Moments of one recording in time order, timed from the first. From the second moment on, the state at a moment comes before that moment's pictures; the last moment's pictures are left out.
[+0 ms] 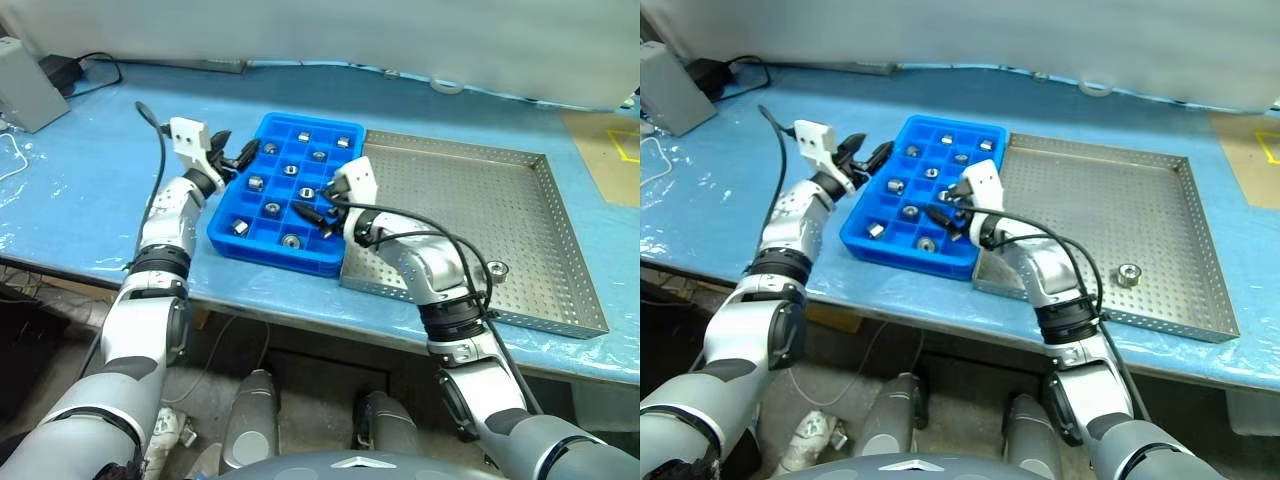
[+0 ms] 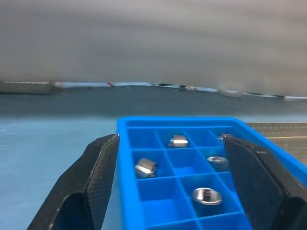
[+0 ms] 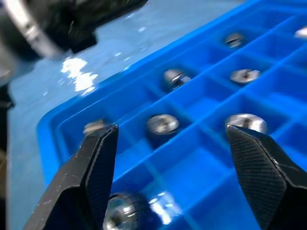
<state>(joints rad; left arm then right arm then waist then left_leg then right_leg) -0.99 0.29 0.21 0.99 -0.25 -0.15 -0.65 -0.63 -0.11 0.07 0.01 0.29 0.71 0.40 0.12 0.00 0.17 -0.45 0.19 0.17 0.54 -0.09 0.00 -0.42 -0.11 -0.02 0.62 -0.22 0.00</state>
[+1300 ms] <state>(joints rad) -1.18 0.05 0.17 1.22 -0.19 -0.22 -0.95 -0.24 -0.16 -0.47 -0.49 0.34 1.17 0.00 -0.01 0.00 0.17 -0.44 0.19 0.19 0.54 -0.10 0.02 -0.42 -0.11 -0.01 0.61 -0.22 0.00</state>
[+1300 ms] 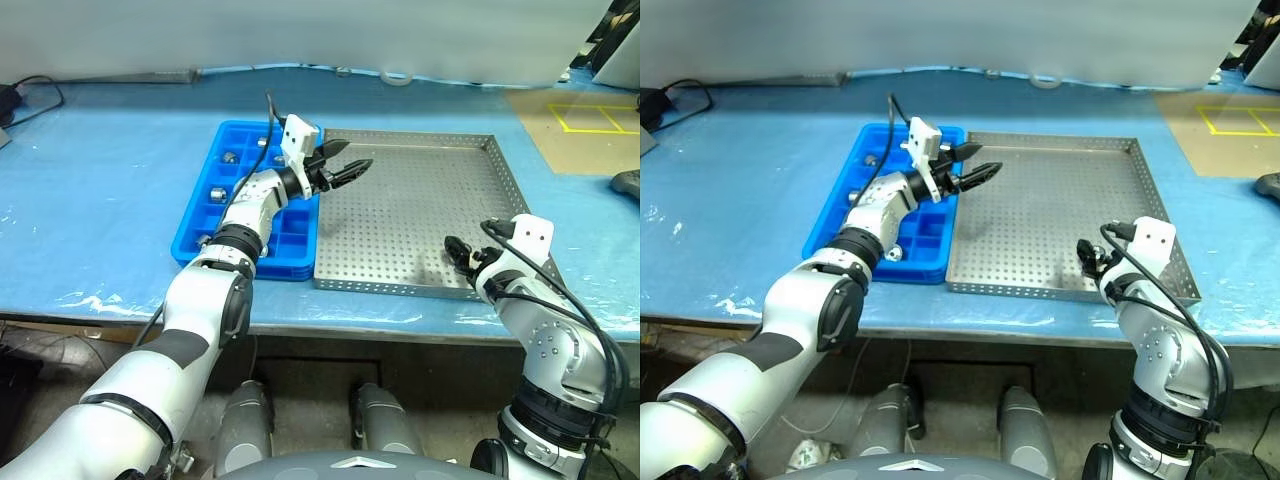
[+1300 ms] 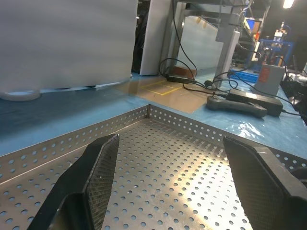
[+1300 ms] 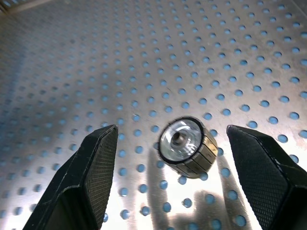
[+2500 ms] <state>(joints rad) -0.93 0.31 0.32 0.92 -0.27 -0.17 -0.60 -0.81 -0.08 -0.05 0.19 0.34 0.74 0.35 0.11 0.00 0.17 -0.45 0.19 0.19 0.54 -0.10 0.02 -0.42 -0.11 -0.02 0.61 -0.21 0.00</state>
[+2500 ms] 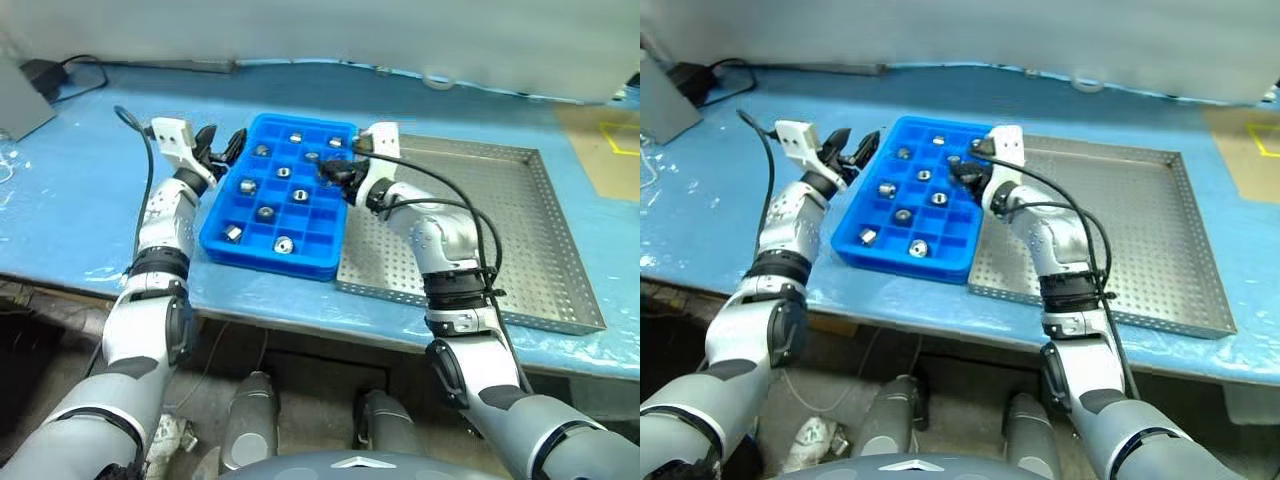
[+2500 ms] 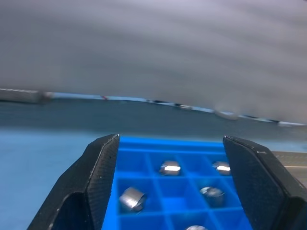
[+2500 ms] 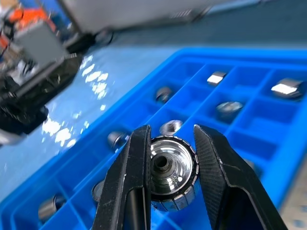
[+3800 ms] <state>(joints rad) -0.88 0.29 0.23 0.75 -0.29 -0.08 -0.62 -0.81 -0.15 0.18 0.23 0.23 0.82 0.48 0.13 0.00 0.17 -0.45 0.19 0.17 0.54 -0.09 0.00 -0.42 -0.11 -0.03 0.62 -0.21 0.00</state>
